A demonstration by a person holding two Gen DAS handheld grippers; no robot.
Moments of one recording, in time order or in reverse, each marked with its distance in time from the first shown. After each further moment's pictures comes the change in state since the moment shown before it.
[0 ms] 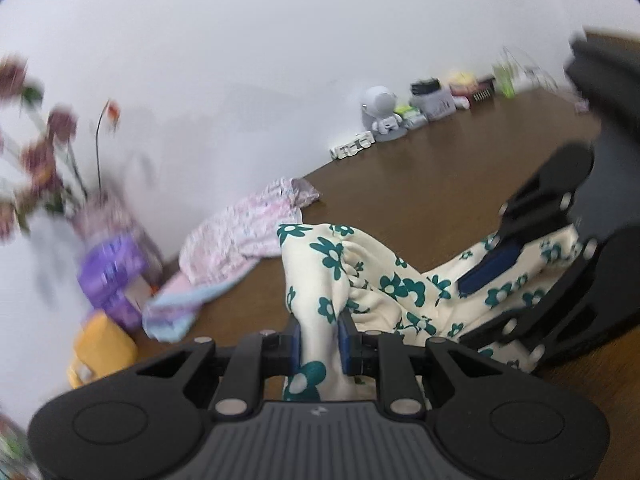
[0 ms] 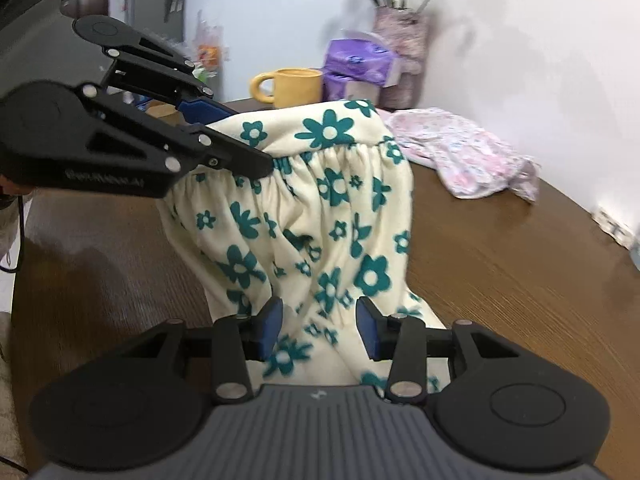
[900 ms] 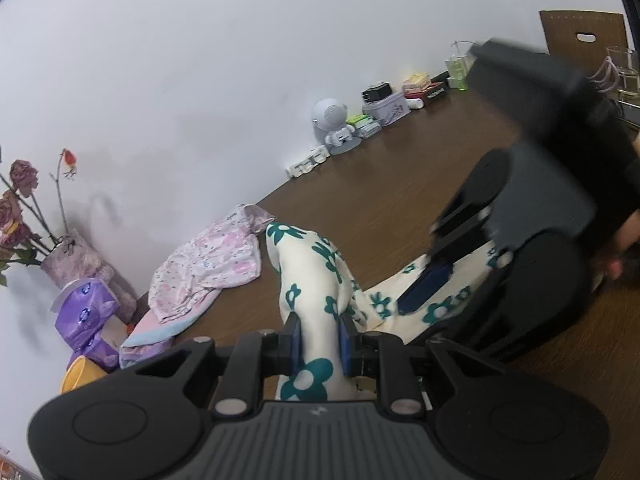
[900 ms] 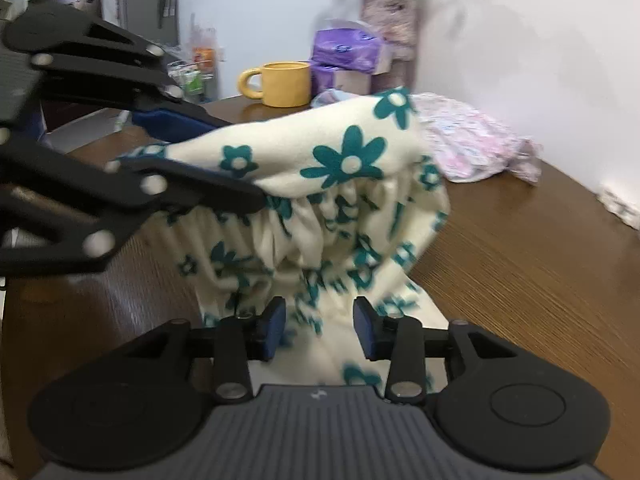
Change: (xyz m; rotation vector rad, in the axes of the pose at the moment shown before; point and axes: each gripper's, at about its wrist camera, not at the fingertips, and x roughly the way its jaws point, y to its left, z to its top) left arm -0.002 -0.037 0.018 0.064 -0.034 -0.095; right arm 0.013 -0.017 -0.008 0.038 0.015 0.021
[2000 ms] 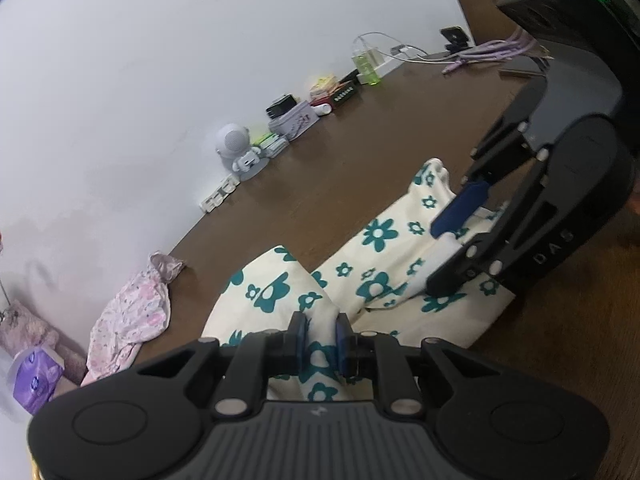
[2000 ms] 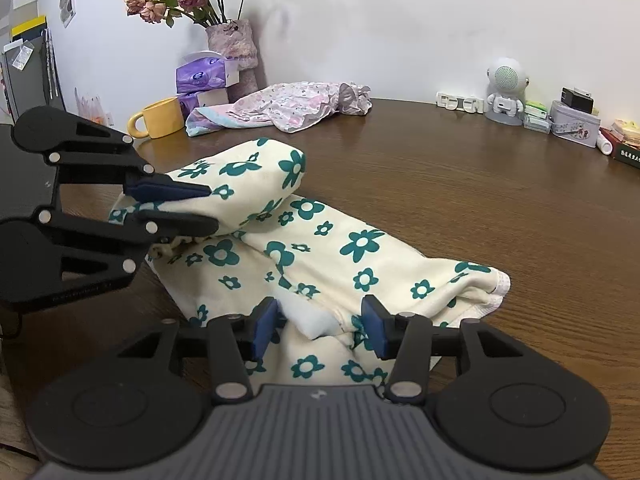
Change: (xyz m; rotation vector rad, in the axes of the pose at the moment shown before) left arm 0.024 -0.101 0.014 0.193 -0.045 -0.098; right arm -0.098 -0.044 -0.119 0.355 -0.081 -0.197
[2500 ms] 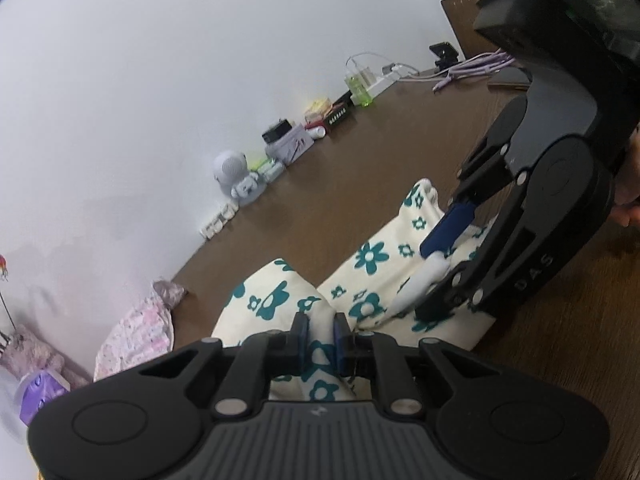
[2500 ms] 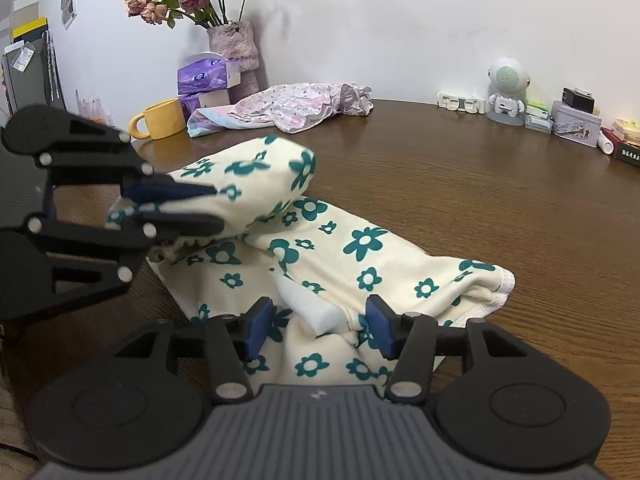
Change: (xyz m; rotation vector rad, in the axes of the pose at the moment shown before) left arm -0.009 -0.009 0.003 0.042 -0.070 0.013; right arm 0.001 0.002 -0.002 -0.002 -0.005 0.002
